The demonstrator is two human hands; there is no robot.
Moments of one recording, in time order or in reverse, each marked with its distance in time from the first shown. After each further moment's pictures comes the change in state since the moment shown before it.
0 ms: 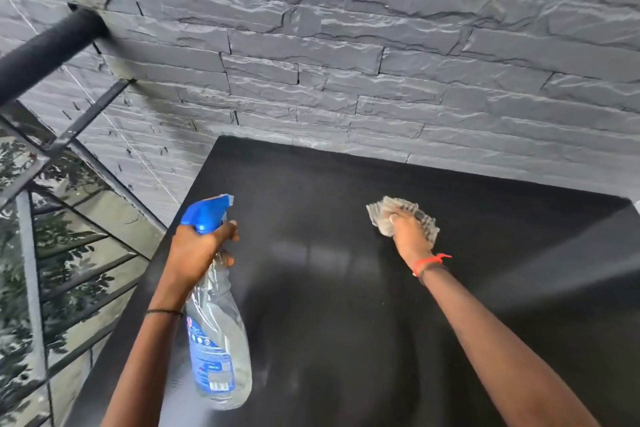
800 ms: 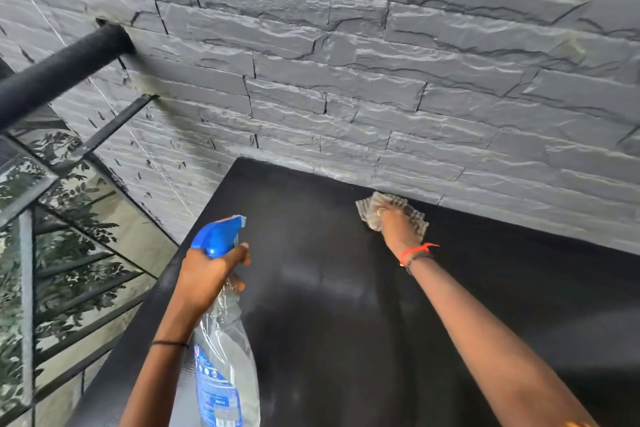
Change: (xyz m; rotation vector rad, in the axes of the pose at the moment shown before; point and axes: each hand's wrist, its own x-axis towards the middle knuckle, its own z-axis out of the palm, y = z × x) left_hand 0.046 0.009 0.018 -0.019 0.053 -0.020; right_hand 0.132 -0.036 0.052 -0.430 -0.118 -0.213
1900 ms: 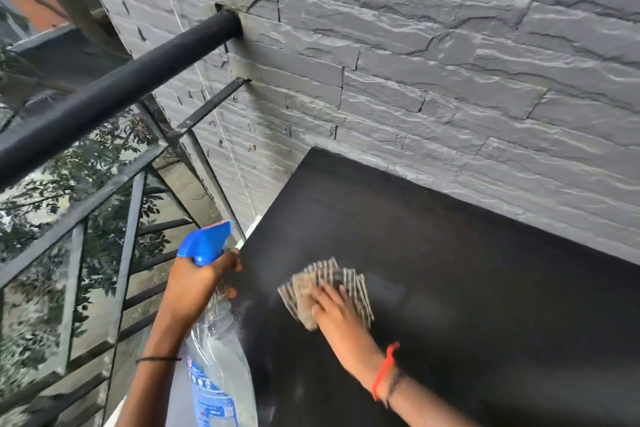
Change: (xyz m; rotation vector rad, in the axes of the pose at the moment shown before) left_hand -0.032 -0.027 -0.125 -0.086 0.191 -0.058; right_hand -0.184 -0.193 0.111 -0.190 -0.175 -0.687
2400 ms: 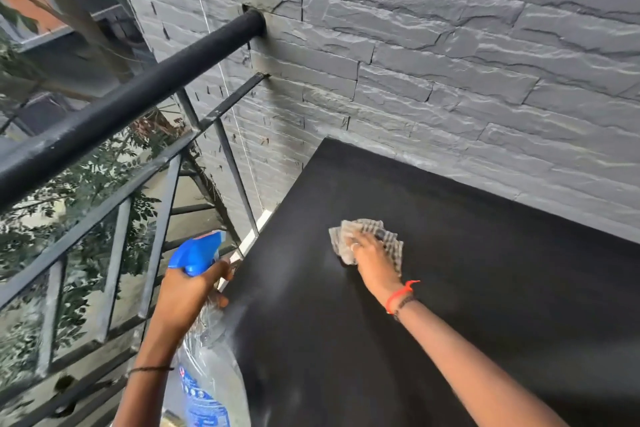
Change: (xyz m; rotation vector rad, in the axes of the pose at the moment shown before) left_hand -0.045 -0.035 -0.078 0.053 0.036 -0.009; right_hand 0.026 0.012 -0.020 0.167 0.056 0.328
